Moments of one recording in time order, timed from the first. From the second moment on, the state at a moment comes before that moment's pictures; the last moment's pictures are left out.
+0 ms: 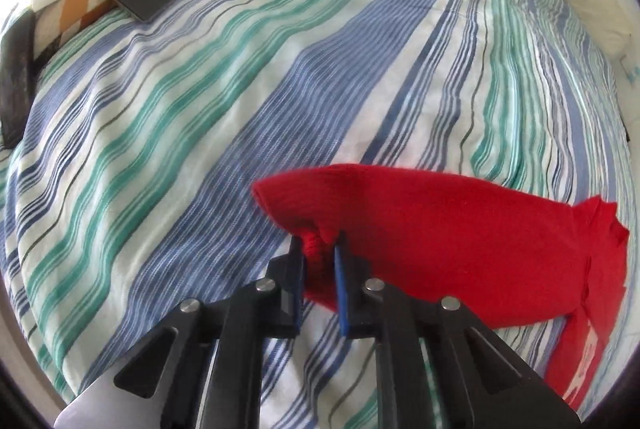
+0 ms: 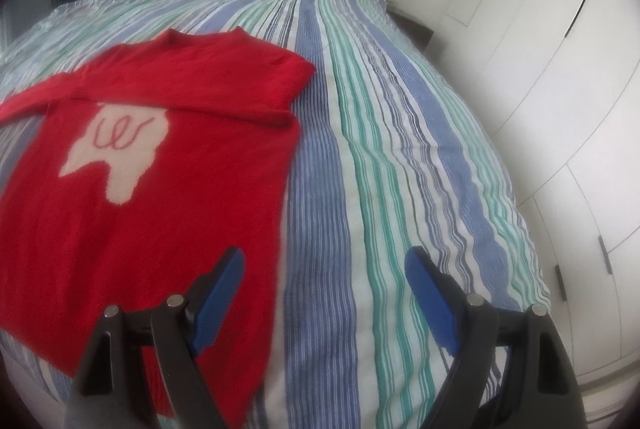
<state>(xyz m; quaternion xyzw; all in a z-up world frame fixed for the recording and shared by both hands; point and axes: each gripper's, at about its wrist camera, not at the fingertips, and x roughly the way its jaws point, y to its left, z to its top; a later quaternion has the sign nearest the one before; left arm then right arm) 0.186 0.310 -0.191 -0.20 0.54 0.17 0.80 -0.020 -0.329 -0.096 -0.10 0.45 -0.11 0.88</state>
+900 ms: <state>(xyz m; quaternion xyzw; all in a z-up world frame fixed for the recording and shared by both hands) 0.259 -0.084 -0.084 0.04 0.48 -0.17 0.86 -0.050 -0.388 -0.112 -0.01 0.42 -0.15 0.89</state>
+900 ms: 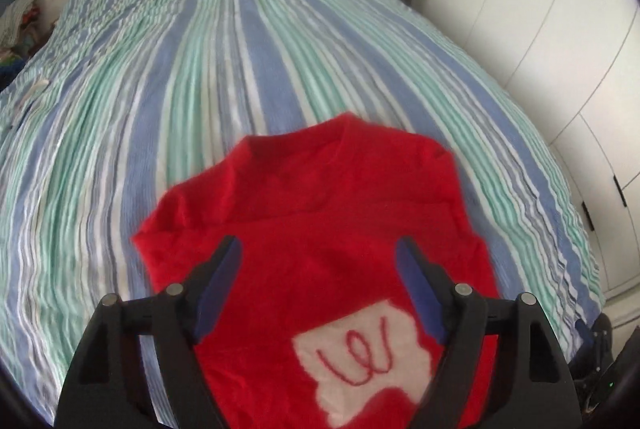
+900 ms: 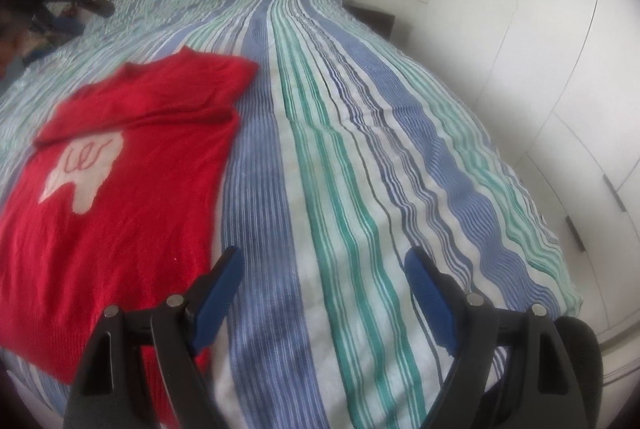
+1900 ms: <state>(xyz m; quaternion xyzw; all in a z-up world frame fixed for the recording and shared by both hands) 0.189 0.016 -0.208 0.01 0.47 -0.01 0.88 -0.038 -0.377 -0.124 -0.01 0.43 -0.13 0.90</state>
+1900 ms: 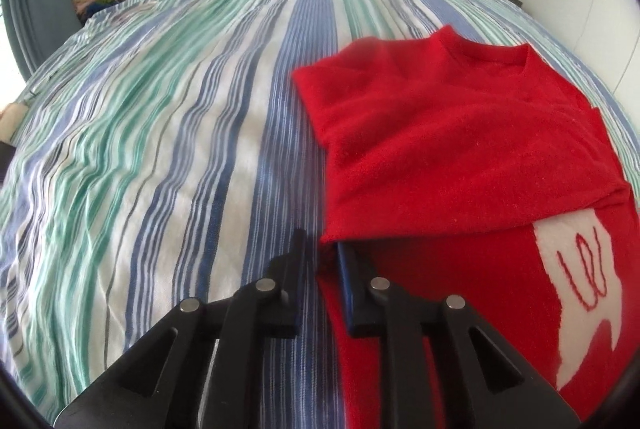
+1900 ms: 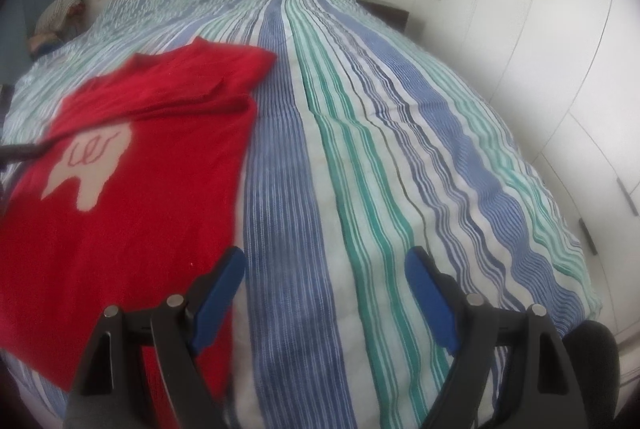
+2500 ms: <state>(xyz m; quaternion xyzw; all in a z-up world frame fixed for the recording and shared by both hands) 0.102 0.086 -0.200 -0.07 0.47 0.05 0.88 -0.038 -0.359 -0.118 -0.04 0.41 -0.13 0.90</state>
